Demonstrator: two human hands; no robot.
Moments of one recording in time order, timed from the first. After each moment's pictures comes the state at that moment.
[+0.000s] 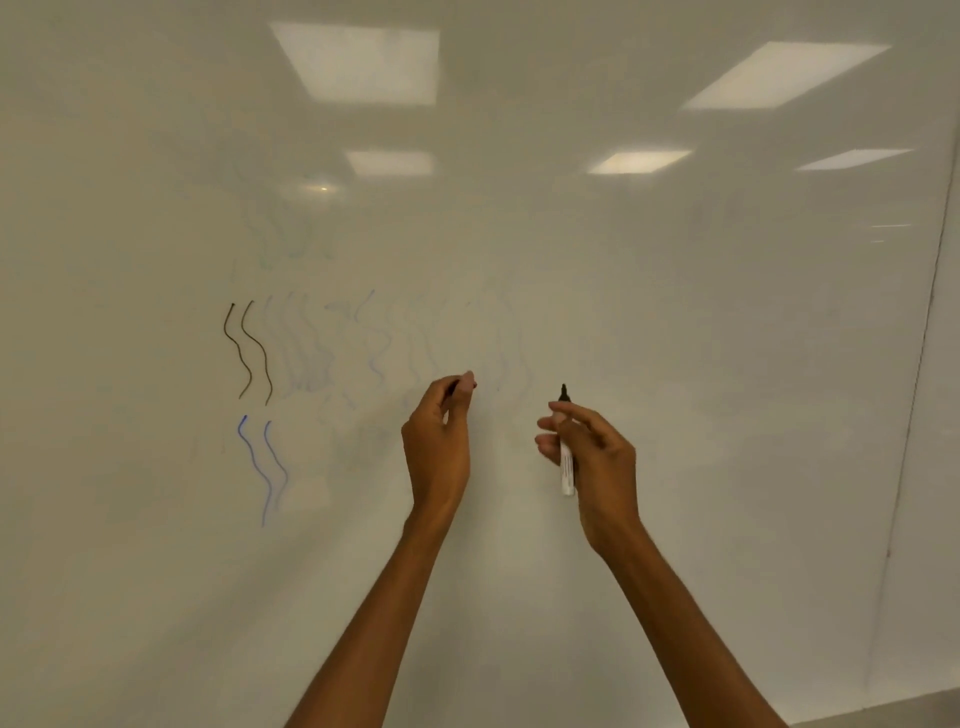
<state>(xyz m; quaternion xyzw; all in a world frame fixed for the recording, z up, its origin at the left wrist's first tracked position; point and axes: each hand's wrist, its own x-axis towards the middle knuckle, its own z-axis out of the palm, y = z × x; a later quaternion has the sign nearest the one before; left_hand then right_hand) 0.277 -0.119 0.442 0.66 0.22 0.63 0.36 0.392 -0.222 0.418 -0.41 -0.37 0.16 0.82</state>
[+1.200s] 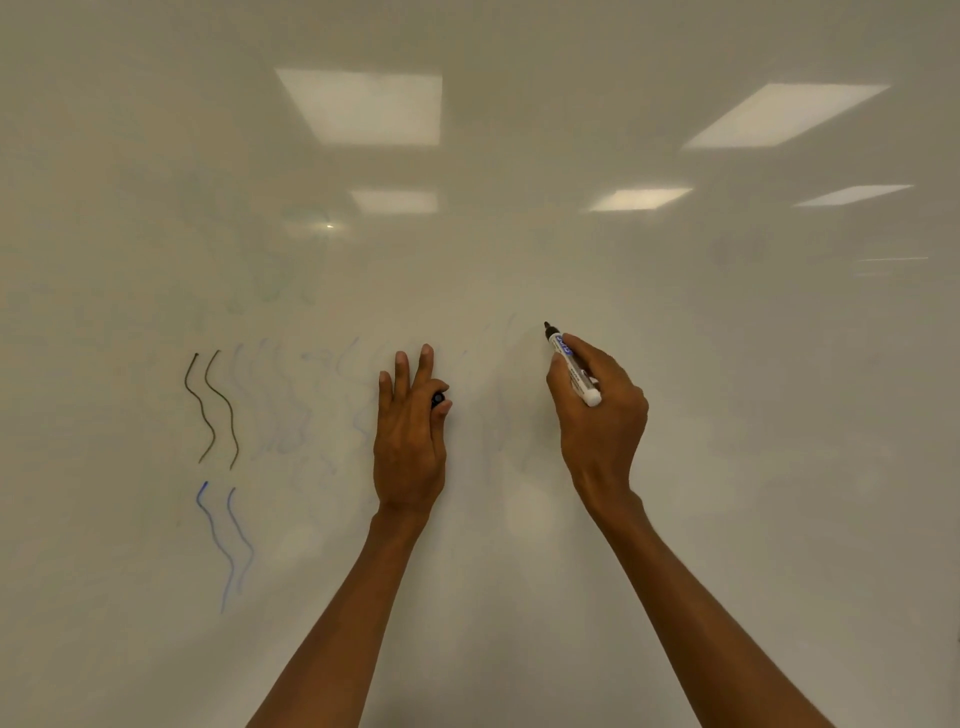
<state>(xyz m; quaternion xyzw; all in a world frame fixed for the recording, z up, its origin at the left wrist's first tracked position) 0.315 0.001 0.469 0.71 0.13 0.68 -0.09 0.435 -0.145 0.504 -0.46 -0.40 -0.30 0.74</state>
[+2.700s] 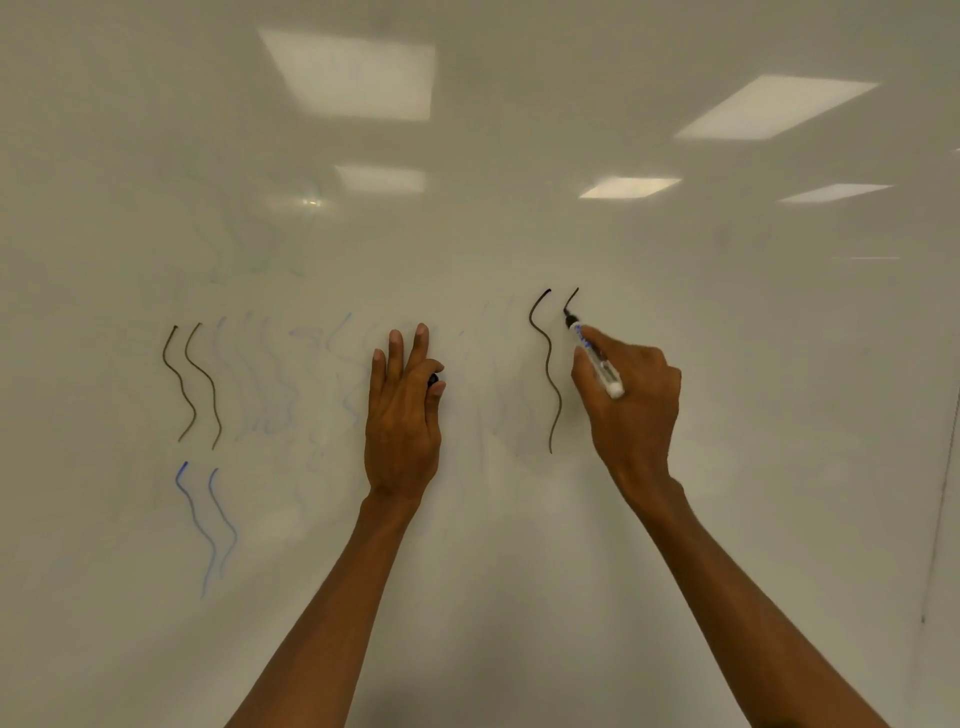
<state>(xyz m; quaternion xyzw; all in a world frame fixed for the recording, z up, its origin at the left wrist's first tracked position) 0.315 0.000 0.469 0.71 0.12 0.69 -0.08 0.477 -0.158 0.497 -0.55 -0.41 -0.44 0.58</state>
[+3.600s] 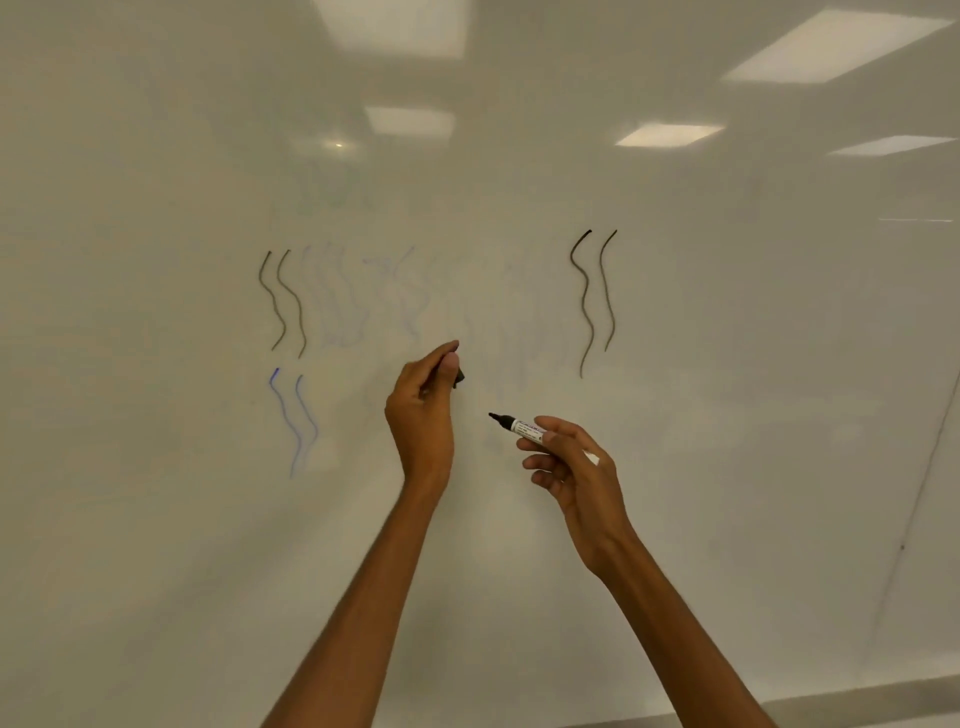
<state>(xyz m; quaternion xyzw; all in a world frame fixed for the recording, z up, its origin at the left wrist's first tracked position) 0.251 -0.077 0.427 0.57 0.16 0.70 0.41 0.364 -0.203 0.382 -0.42 -0.39 0.28 0.77</state>
